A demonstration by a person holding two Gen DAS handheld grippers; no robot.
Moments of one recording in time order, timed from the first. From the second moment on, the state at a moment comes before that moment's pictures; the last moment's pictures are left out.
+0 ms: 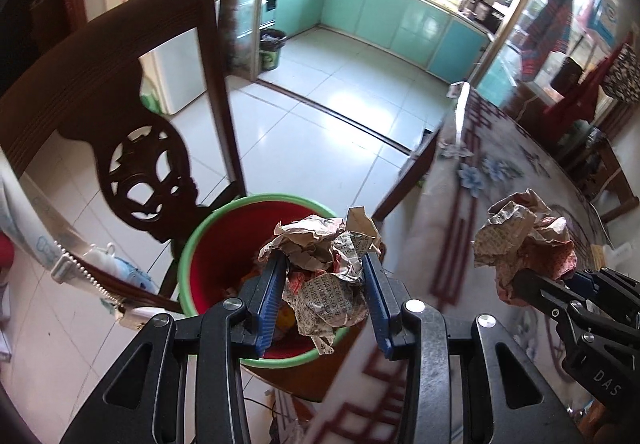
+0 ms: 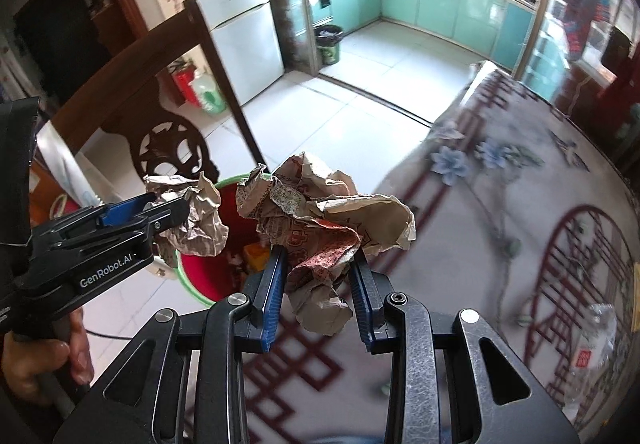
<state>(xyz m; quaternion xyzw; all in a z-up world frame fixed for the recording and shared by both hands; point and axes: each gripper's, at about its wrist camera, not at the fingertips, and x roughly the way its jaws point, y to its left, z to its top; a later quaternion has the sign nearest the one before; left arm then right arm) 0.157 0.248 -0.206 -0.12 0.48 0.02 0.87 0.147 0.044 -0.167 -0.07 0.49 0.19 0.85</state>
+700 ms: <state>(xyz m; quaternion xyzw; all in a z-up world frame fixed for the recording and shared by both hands) 0.170 0.295 -0.225 -0.15 0.50 0.06 0.85 0.161 0.090 -0.170 -0.12 0.47 0.20 0.85</state>
